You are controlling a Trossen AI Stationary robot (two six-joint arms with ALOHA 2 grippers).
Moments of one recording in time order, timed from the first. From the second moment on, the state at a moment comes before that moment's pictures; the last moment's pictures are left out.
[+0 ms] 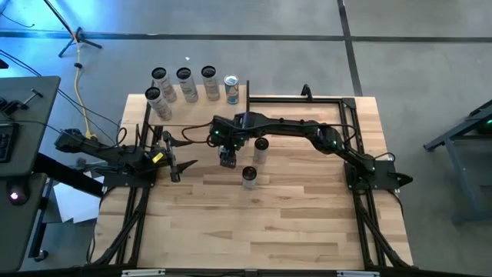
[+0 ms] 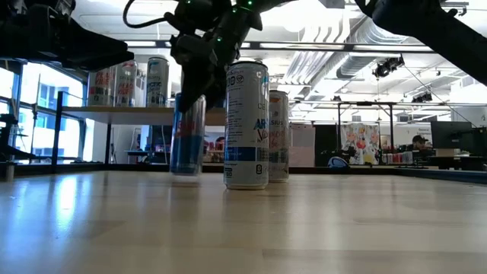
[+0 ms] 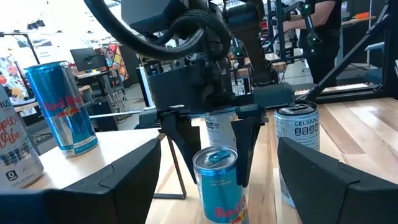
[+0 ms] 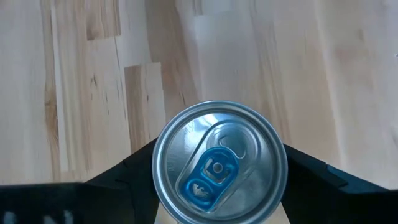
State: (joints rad) left arm -0.30 0.24 0.05 0.26 -0.57 0.24; right arm -0.12 2.39 2.34 -1.06 -0.11 0.03
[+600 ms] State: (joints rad) left arm -0.30 0.24 0.05 0.26 -0.57 0.24; right arm -0.12 2.40 2.34 -1.06 -0.12 0.05
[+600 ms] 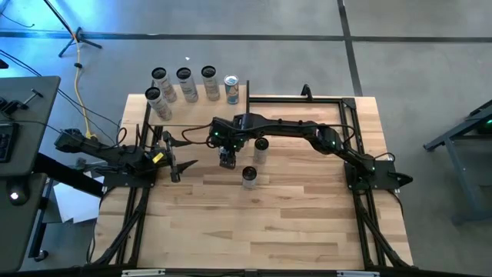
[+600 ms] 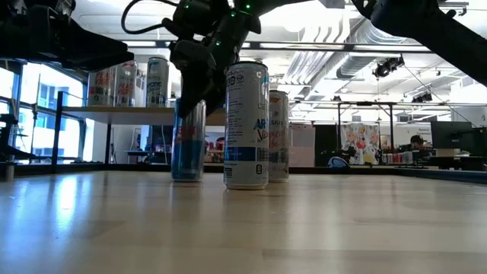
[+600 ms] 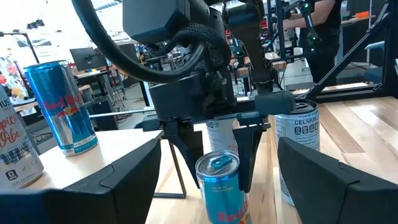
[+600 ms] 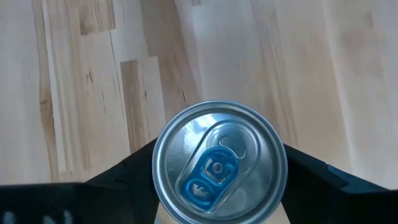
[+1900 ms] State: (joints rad) left arm -0.30 0.24 0.04 0.25 -0.57 0.24; right arm -0.04 2.03 2.17 -1.11 -0.19 0.16
